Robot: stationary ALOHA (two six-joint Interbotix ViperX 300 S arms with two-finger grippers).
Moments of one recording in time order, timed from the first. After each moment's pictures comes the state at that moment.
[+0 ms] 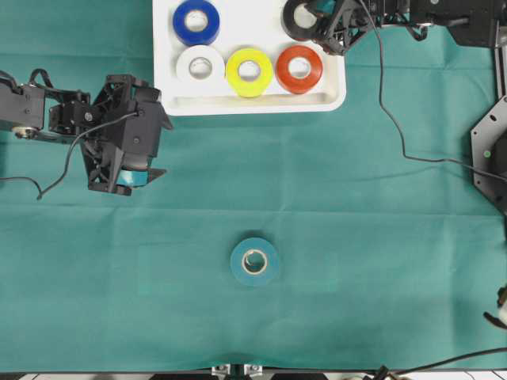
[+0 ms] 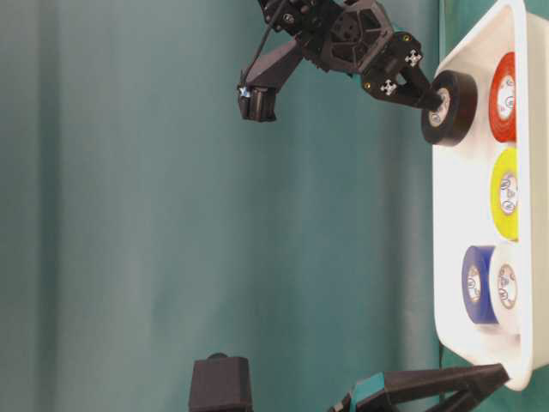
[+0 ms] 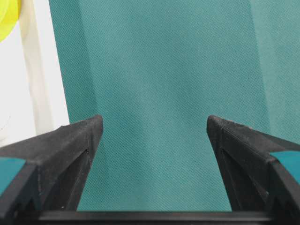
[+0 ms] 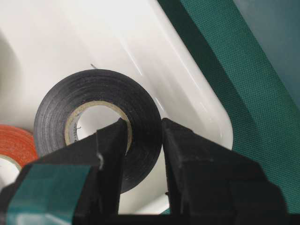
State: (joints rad) left arm 0.01 -0.16 0.85 -0.03 0.18 0.22; right arm -0.55 0.02 0.71 -0.83 0.10 0.88
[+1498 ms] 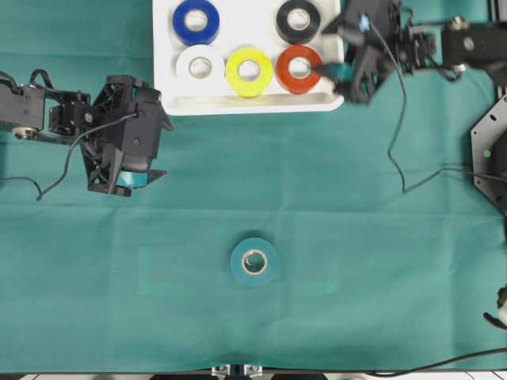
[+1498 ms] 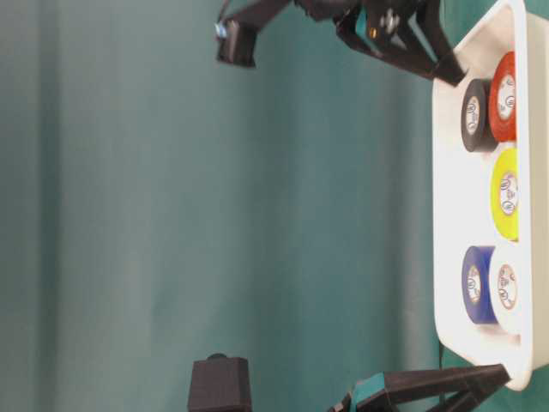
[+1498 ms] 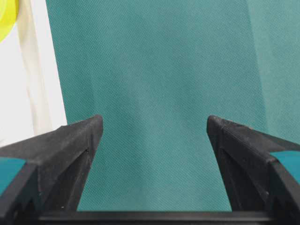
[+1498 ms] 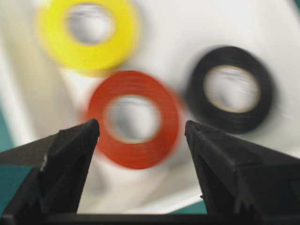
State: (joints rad) left arm 0.00 -0.16 0.85 -0.03 0.18 0.22; right arm -0.38 -0.17 0.92 -0.83 -0.06 0.89
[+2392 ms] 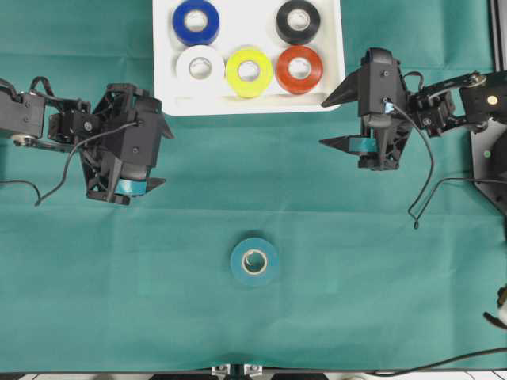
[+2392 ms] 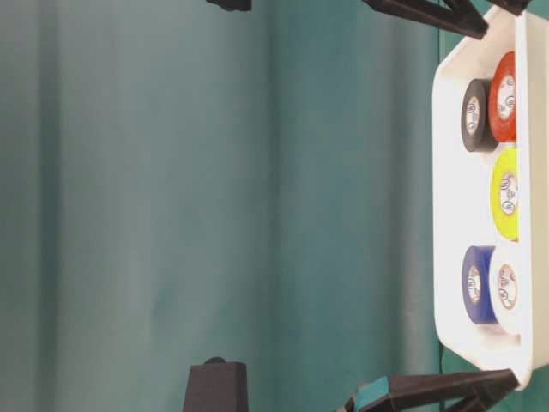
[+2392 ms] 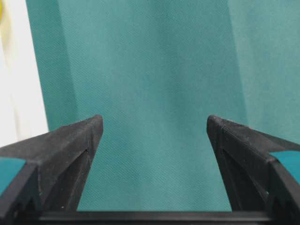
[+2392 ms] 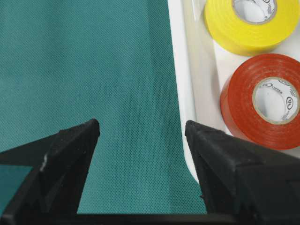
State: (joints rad) left arm -0.03 -0.16 0.85 -0.03 0.18 0.18; right arm -0.16 -0.26 1.04 -0.83 -0.09 0.89
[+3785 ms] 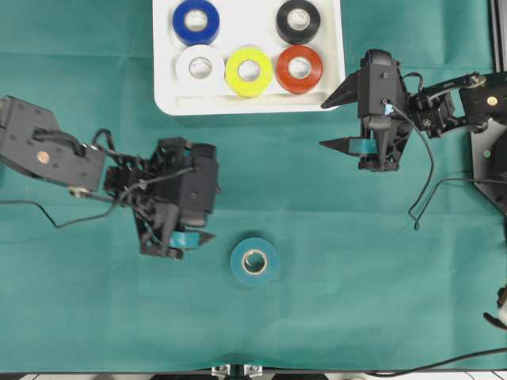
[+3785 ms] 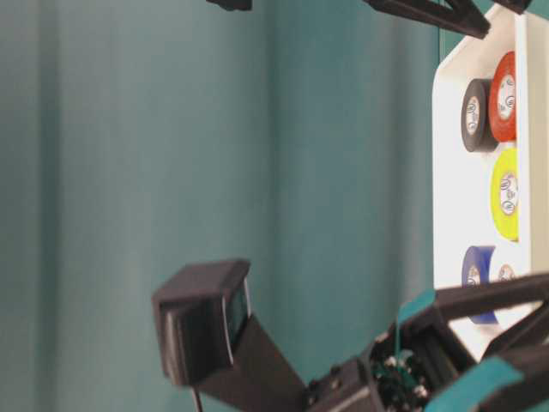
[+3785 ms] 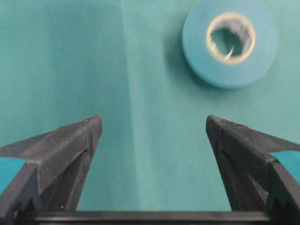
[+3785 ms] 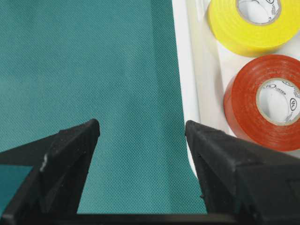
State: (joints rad) left arm -0.20 0.07 0.61 -0.03 0.11 -0.08; right arm -0.15 -0.25 1.04 -0.83 -0.10 0.89
